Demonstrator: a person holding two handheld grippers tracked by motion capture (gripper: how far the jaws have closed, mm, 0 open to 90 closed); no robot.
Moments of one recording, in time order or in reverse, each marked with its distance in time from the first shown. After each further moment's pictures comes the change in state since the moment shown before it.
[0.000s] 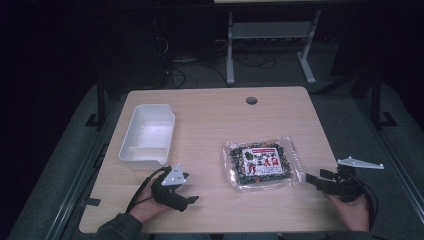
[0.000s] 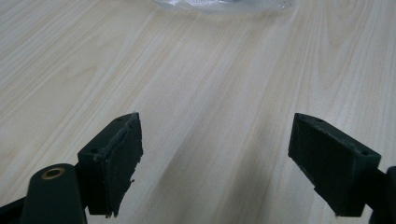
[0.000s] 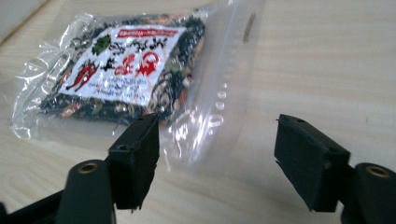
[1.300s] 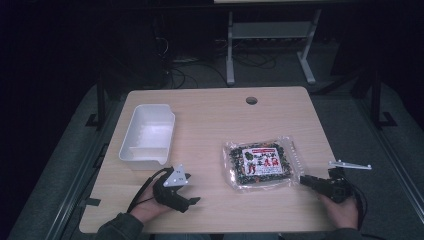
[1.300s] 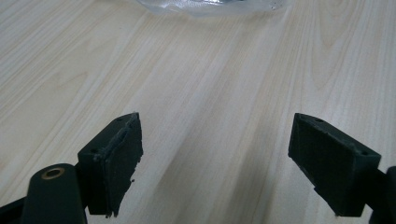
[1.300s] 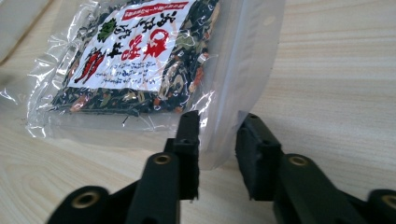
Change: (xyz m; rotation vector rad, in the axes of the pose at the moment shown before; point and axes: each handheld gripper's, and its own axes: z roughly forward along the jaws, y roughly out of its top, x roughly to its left) left arm -0.003 0.003 0.003 0.001 -0.012 0.021; right arm 0.003 -0.008 0.024 0.056 0.072 0.100
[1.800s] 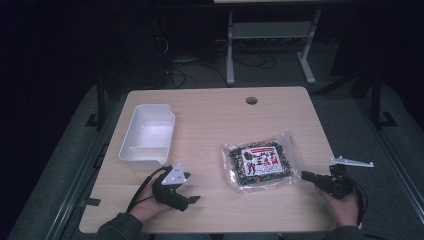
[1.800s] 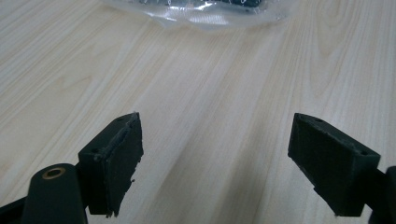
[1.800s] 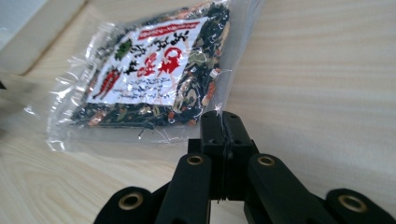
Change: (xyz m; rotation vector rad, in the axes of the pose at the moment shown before) left arm 0.003 0.001 -0.003 -0.023 -0.009 -0.020; right arm 0.002 0.010 -0.004 -0.052 0.053 -0.036
